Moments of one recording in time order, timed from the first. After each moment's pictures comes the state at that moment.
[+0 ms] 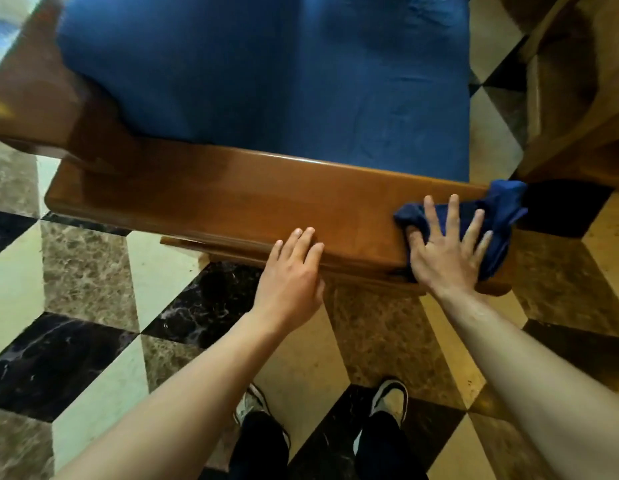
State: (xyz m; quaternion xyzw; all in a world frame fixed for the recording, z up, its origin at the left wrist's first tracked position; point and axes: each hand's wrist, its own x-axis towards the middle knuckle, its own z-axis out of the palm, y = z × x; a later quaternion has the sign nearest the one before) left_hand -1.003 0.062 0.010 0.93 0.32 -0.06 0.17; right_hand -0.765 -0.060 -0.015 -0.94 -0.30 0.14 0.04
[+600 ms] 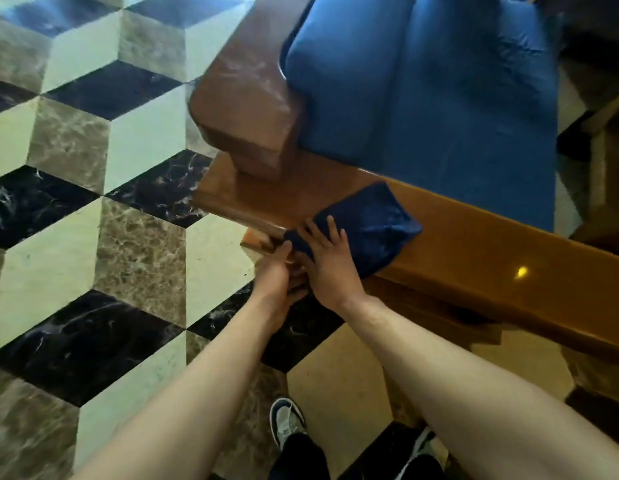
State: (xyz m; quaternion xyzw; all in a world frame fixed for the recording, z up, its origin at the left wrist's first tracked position) left_hand -1.186 0.208 0.022 0.25 0.61 0.20 0.73; right_hand -1.073 0.178 -0.006 -0.75 -0.60 0.25 0.12
